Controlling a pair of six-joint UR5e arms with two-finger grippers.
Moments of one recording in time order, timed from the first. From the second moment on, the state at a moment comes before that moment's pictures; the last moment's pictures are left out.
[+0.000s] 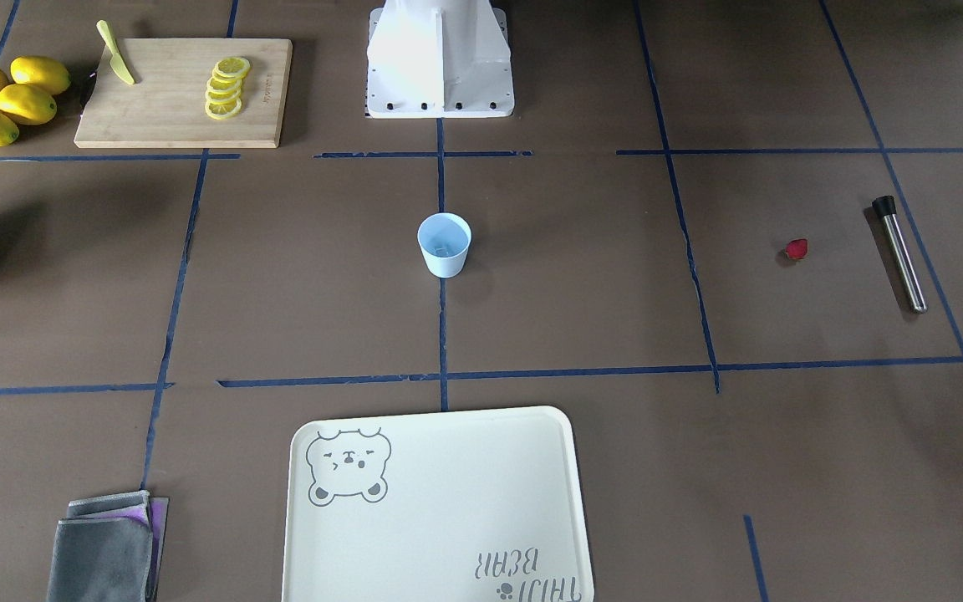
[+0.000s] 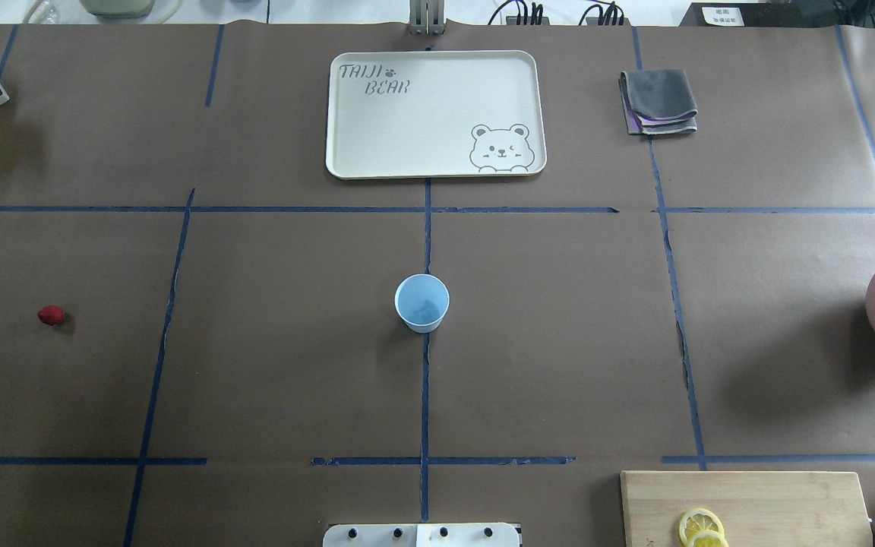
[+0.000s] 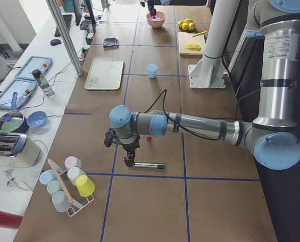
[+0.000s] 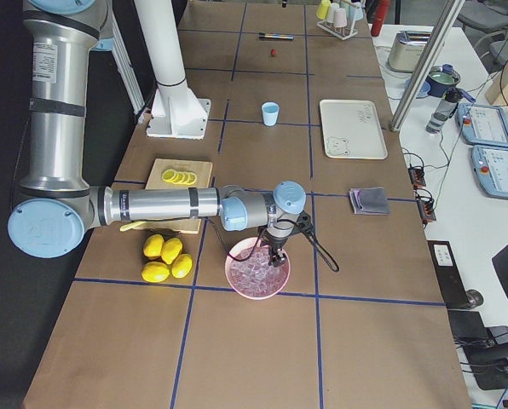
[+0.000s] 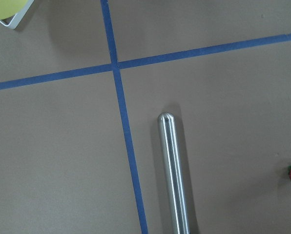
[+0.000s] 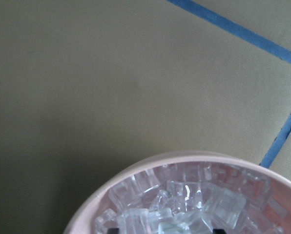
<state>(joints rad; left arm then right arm) -1.43 -1.55 -1.71 -1.47 -2.34 0.05 1.25 -1.68 1.69 -1.46 2.33 -0.14</state>
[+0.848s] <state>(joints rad) -1.43 -1.55 -1.71 -1.47 -2.34 0.05 1.24 -1.68 1.67 -1.46 2.33 -0.14</state>
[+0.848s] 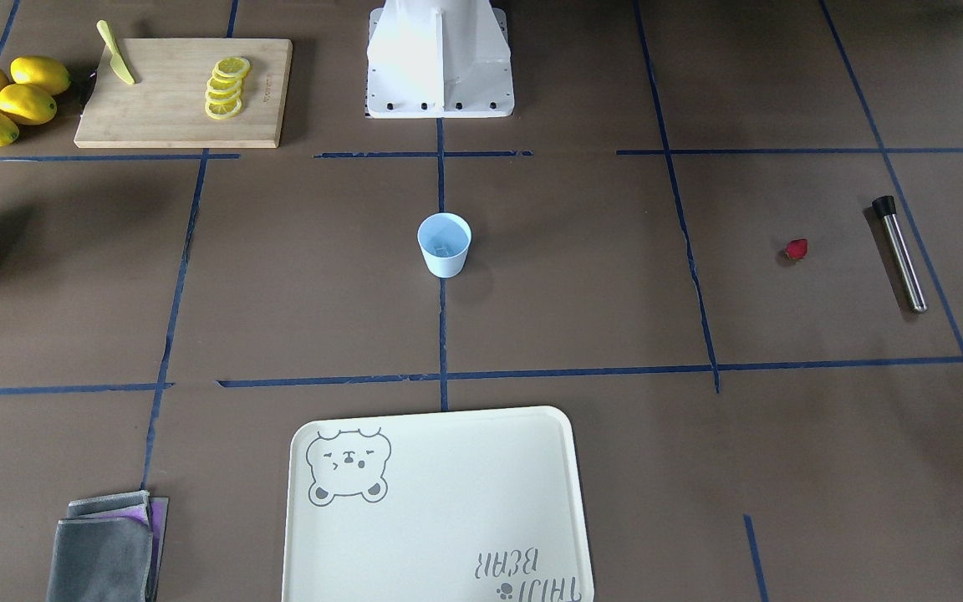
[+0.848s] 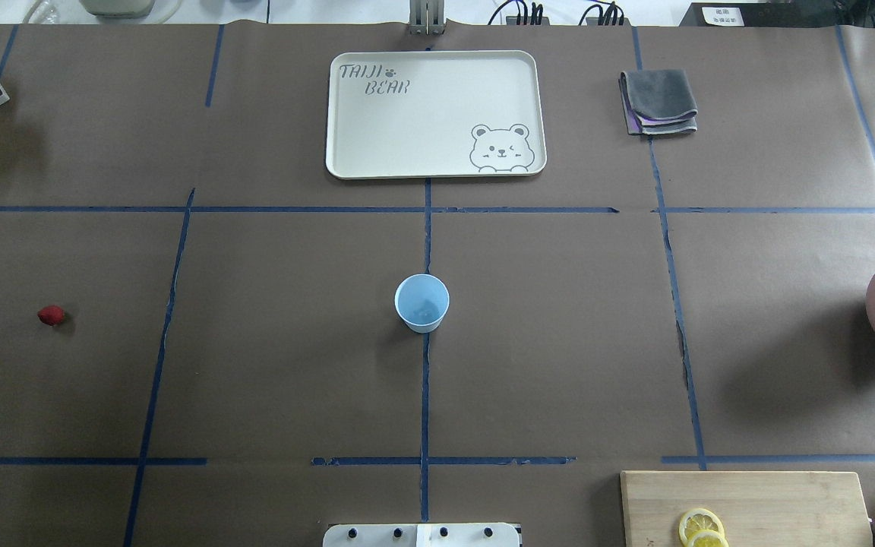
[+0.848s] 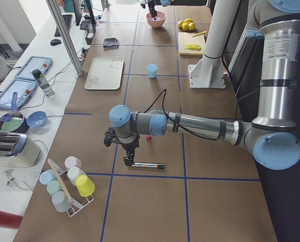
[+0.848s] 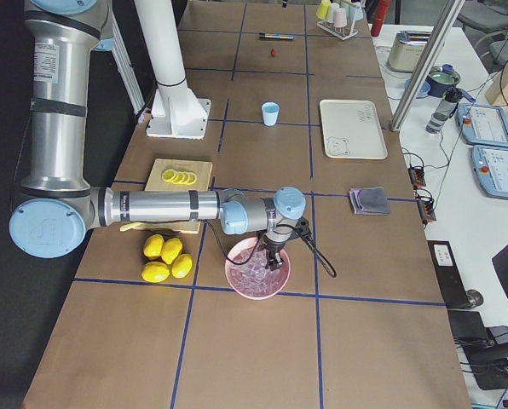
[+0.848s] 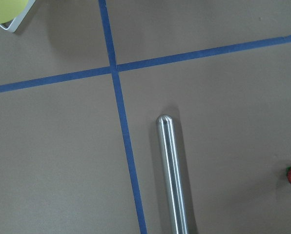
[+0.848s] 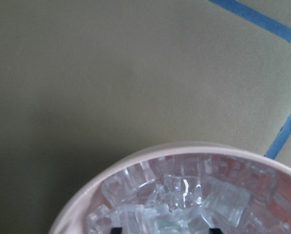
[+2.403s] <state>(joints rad) -1.43 -1.56 -1.71 -1.47 -2.34 0.05 1.24 -1.70 1.68 -1.46 2.33 -0.16</state>
